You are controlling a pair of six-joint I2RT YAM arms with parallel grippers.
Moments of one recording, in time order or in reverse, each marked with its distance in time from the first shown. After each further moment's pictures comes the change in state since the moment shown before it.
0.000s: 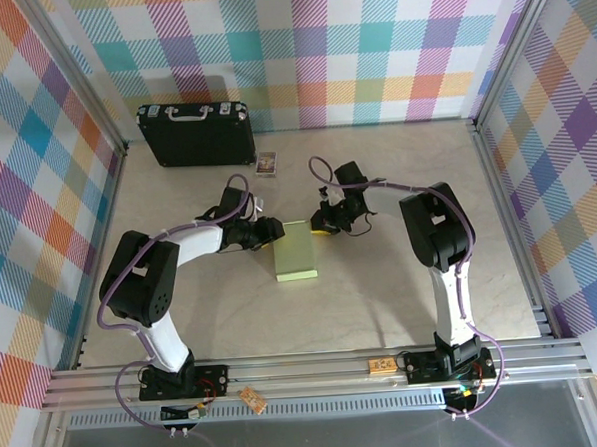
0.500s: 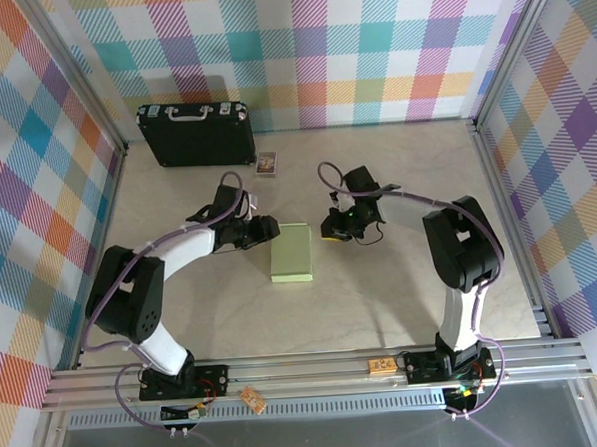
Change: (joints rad) left arm 0.010 -0.147 -0.029 -0.110 -0.081 0.052; right arm 0.004 -0.255 -0.217 -0.032 0.122 0.018
